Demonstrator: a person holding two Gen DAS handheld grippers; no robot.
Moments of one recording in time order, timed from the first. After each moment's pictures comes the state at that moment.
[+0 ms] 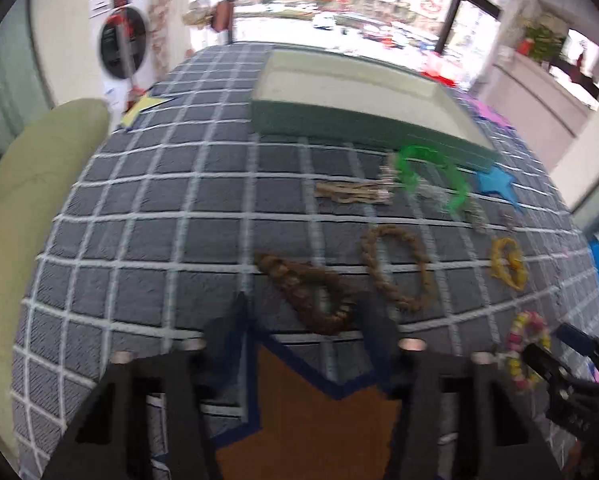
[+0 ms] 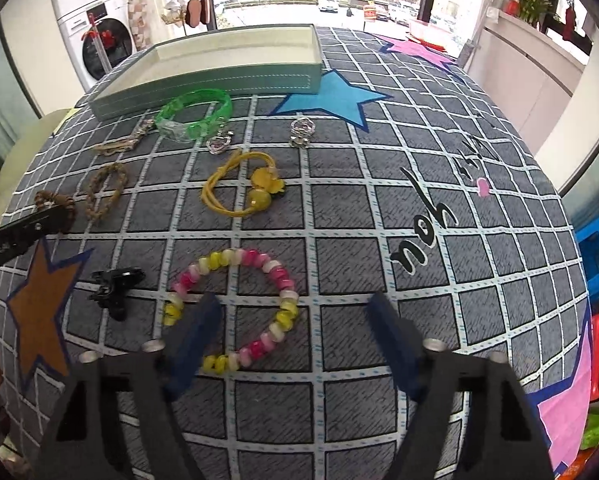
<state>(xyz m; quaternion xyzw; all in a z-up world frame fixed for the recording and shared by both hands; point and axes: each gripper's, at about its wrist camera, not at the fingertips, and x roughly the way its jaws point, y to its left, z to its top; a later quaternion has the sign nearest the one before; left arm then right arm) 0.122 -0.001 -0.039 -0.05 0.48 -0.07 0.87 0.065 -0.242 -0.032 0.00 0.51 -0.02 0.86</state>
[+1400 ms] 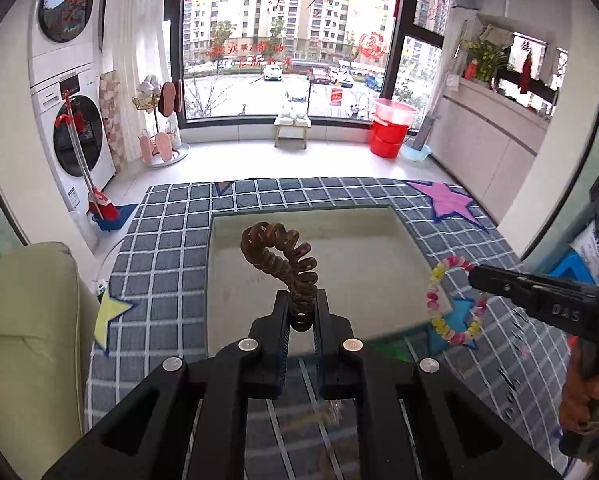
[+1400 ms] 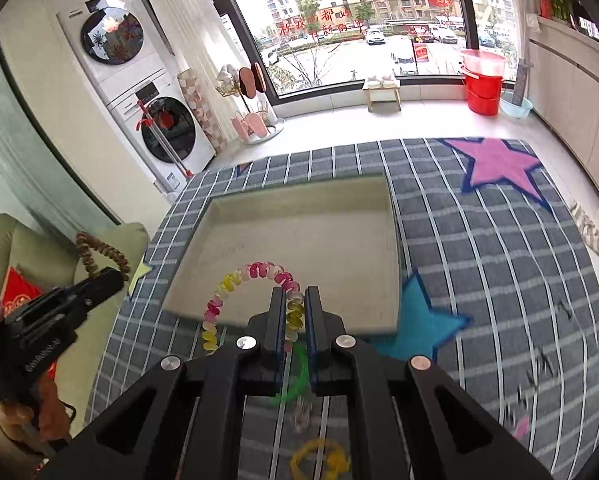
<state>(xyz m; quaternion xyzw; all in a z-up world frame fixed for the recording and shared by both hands) 0.259 -0.025 0.085 0.00 0.38 -0.14 0.91 0.249 -0.263 0.076 0.12 0.42 0.11 0.89</state>
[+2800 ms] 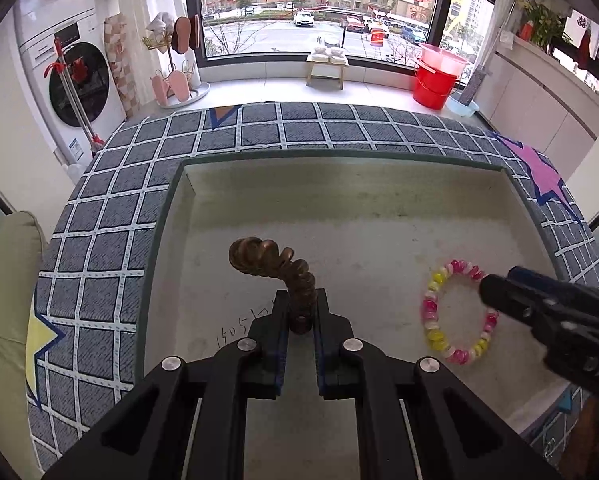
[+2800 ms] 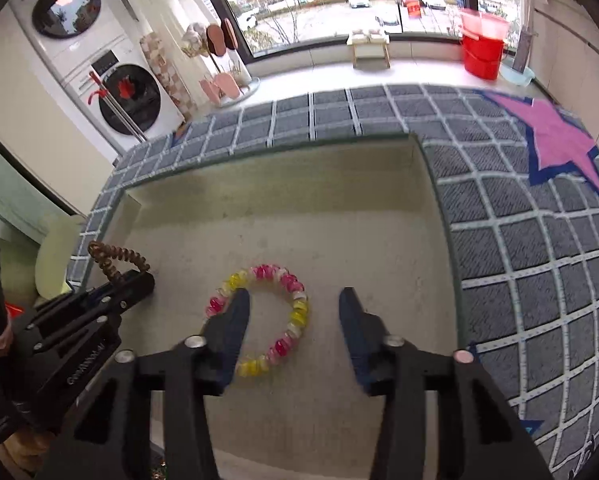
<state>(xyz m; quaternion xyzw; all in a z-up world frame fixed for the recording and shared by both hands) 0.389 -0.057 -0.031 0.01 0.48 -0.08 0.87 0.368 -0.249 -0.024 0.11 0.49 0.09 0.86</state>
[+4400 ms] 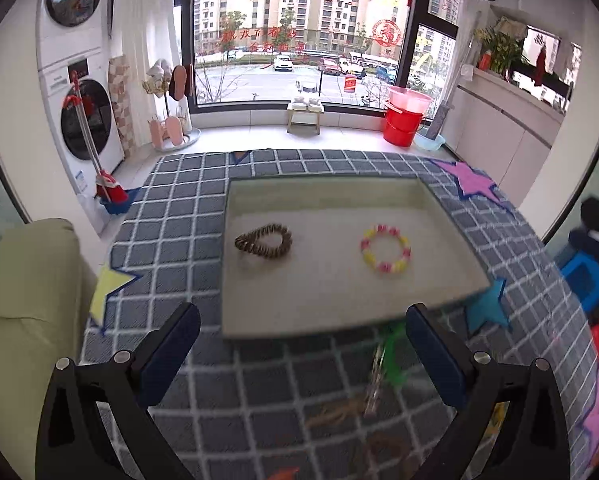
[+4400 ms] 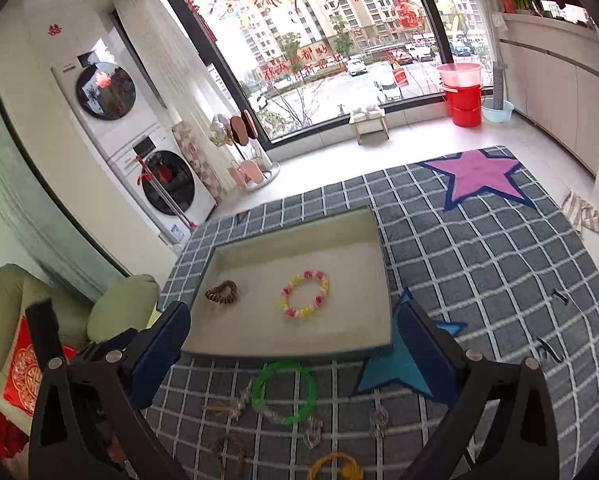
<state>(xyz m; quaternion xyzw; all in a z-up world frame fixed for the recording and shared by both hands) 0.243 -0.012 0.037 0.00 0.40 -0.12 0.91 0.208 -0.286 0.091 0.18 0.35 0.09 0.91</state>
